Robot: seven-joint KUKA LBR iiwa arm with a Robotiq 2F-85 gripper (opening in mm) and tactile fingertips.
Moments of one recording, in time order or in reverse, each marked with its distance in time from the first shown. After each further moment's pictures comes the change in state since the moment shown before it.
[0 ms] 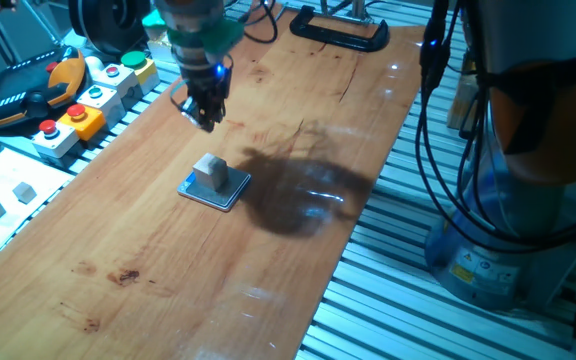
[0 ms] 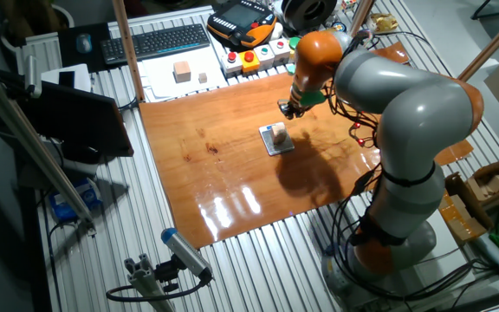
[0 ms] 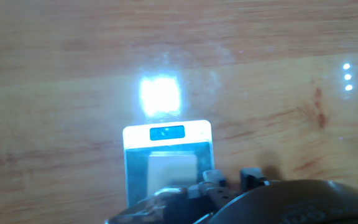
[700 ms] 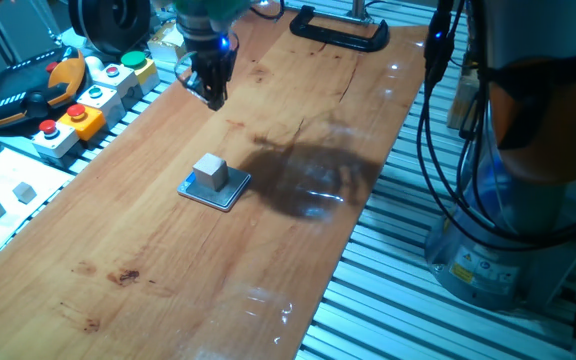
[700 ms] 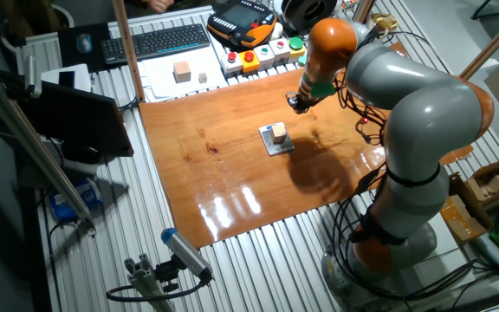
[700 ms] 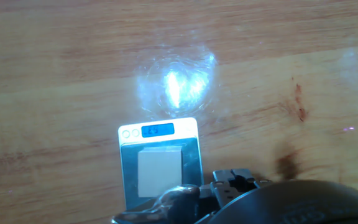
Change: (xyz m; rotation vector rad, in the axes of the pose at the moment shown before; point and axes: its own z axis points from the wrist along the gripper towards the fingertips) arm -0.002 -0.017 -0.025 -0.043 0.030 0.029
